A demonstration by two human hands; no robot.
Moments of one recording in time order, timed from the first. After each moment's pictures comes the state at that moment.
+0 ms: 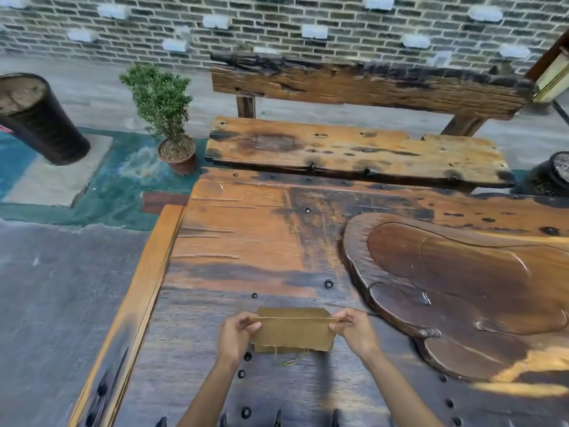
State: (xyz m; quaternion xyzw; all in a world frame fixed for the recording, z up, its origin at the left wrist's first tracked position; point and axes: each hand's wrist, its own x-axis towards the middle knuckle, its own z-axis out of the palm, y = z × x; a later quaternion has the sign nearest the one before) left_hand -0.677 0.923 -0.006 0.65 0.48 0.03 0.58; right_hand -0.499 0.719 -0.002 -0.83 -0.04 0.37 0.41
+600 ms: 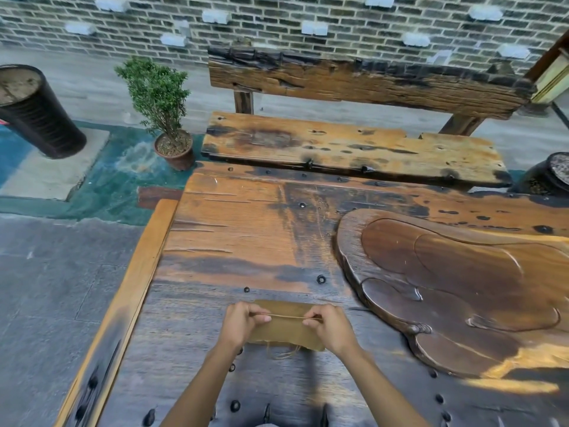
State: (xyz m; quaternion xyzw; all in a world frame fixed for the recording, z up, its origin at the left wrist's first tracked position) left_hand -0.652 0.914 -0.009 0.74 0.40 -0.04 0.54; right_hand -0.513 0.739 0.007 -0.89 -0.27 0.32 0.20
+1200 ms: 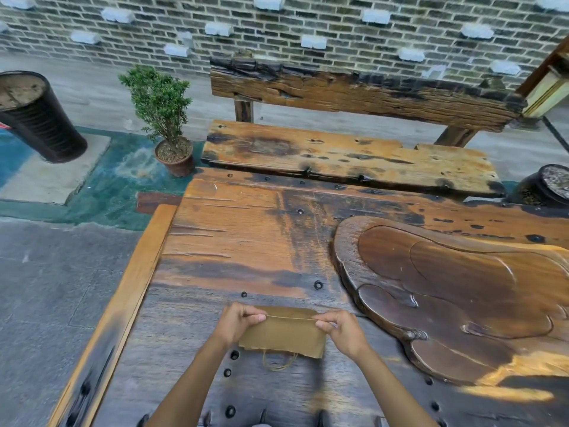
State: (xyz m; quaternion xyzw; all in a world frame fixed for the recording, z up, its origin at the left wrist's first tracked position) left_hand -0.655 0.928 -0.011 0.71 0.37 -0.08 0.59; right_hand -0.490 0.708 0.000 -0.86 -0.22 0.38 0.27
